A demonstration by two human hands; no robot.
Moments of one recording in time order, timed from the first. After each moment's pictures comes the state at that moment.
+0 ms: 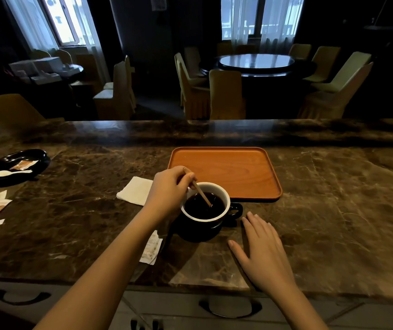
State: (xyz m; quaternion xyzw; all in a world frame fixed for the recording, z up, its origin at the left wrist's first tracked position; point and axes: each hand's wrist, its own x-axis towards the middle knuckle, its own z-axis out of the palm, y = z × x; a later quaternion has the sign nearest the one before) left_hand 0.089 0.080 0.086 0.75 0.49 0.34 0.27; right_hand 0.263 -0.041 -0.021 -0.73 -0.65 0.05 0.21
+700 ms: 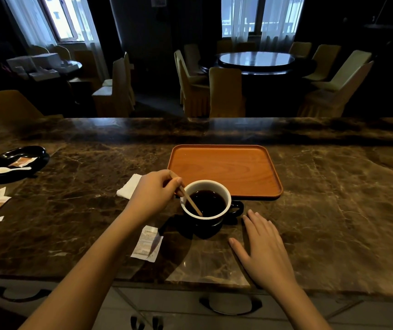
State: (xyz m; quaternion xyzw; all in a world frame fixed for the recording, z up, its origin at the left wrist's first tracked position) left_hand 0.060 0.076 0.090 0.75 0.51 0.29 0.31; right_hand 0.263 -0.041 -0.021 -0.73 -0.65 0.05 0.21
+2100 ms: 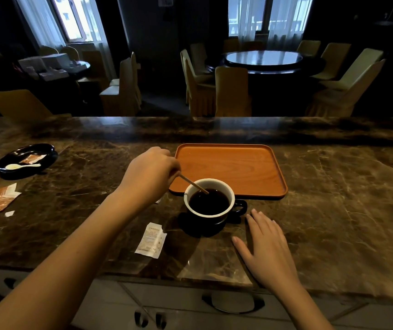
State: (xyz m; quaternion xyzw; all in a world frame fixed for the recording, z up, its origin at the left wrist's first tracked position) left_hand 0.051 0.086 0.116 0.88 0.43 0.19 -0.11; right_hand 0.264 -0.041 -0.024 -0.73 -0.65 0.05 0.21
